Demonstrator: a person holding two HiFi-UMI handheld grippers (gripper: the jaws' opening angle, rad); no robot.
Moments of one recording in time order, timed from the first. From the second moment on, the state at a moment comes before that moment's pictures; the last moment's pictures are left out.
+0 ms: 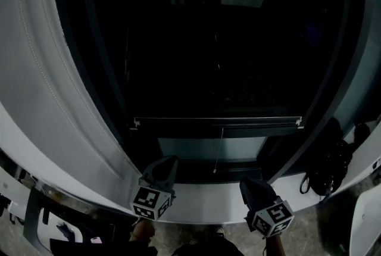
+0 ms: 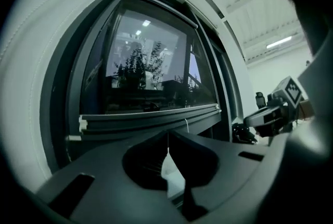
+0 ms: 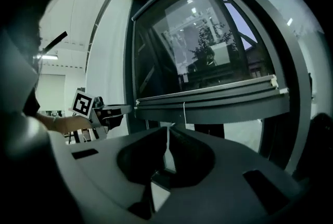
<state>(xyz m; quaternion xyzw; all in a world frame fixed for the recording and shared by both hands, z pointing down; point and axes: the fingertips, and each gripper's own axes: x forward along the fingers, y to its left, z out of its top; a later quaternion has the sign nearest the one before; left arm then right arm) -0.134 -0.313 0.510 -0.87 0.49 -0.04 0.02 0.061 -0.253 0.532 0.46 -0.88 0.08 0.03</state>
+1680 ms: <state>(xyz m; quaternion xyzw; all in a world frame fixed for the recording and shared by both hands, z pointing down) -0.103 -0.426 0.518 -0.73 0.23 -0.58 0.26 0.073 -0.423 0.515 0.23 -0.81 -0.27 0.47</state>
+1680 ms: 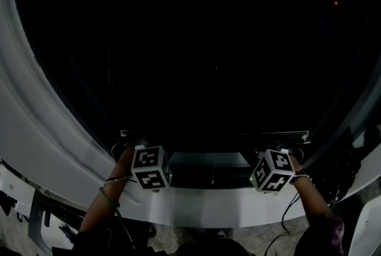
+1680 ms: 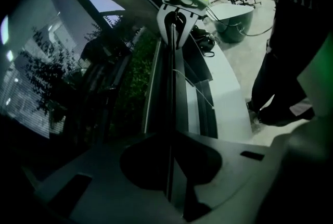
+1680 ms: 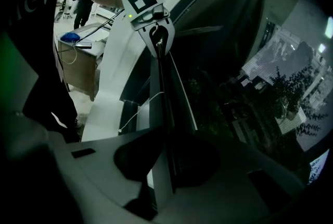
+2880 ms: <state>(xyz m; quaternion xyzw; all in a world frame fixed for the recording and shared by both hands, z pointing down) -0.100 -0.428 0.523 -0.69 0.26 -0.62 0.25 0.073 -0.422 0.506 0.20 -0.81 -0.20 0.51</state>
